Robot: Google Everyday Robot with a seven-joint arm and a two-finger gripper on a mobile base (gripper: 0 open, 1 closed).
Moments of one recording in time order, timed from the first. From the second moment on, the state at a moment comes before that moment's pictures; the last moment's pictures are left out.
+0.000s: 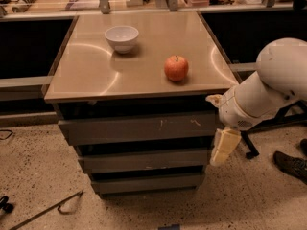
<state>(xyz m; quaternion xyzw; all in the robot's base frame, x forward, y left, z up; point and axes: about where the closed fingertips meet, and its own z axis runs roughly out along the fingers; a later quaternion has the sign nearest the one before) 0.482 -0.165 0.778 -0.66 0.72 0.05 0.20</state>
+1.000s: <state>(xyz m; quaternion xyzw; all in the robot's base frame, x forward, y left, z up) 0.516 -0.127 0.714 -0.71 0.67 0.06 0.22</state>
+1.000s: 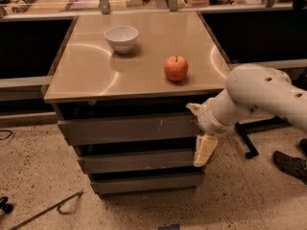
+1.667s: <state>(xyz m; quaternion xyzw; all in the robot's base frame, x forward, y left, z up) 0.552 -0.118 0.689 -0.70 0.66 0.05 0.25</state>
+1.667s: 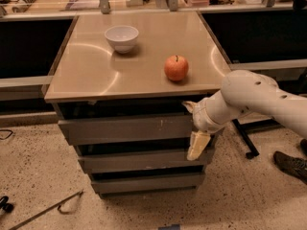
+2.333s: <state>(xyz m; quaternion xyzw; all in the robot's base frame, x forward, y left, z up) 0.580 -0.102 0.653 -0.71 0.66 0.06 0.23</state>
